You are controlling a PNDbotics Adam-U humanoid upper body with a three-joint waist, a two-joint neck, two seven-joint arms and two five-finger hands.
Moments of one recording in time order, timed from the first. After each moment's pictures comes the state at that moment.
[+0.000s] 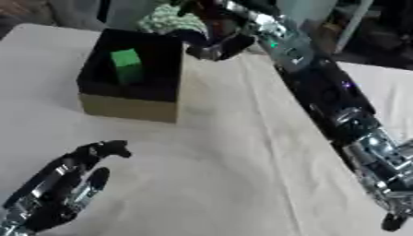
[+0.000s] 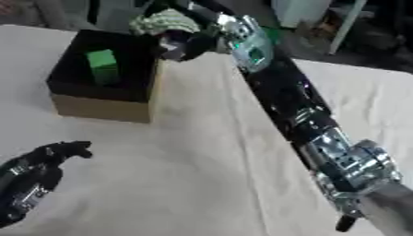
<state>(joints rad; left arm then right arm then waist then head) -0.29 0.24 -0.26 -1.69 0.02 -0.21 -0.48 -0.96 -0.49 0.14 -1.11 0.05 -0.65 0.50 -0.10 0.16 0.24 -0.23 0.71</state>
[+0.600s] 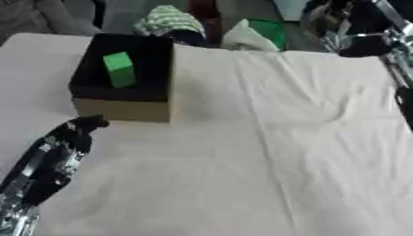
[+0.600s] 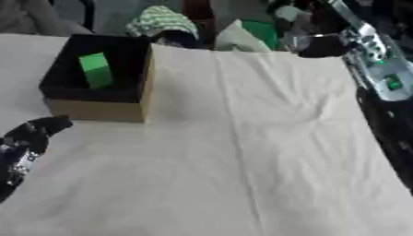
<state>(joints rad) -0.21 0.25 -0.13 -1.71 0.01 -0.18 -0.27 -0.56 -0.68 -0.03 -1.44 -0.23 -0.49 0.38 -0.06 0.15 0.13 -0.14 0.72</state>
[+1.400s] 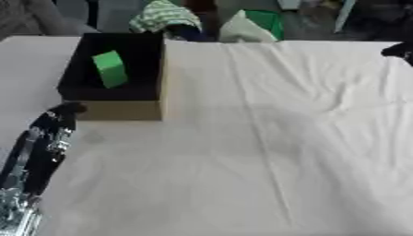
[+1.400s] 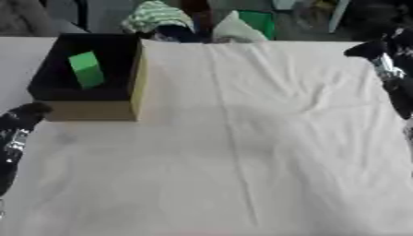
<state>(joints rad) -0.17 0.24 -0.07 -1.72 0.00 -0.15 -0.08 -0.23 -0.51 -0.23 -1.69 -0.33 -0.25 0.23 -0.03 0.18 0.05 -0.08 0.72</state>
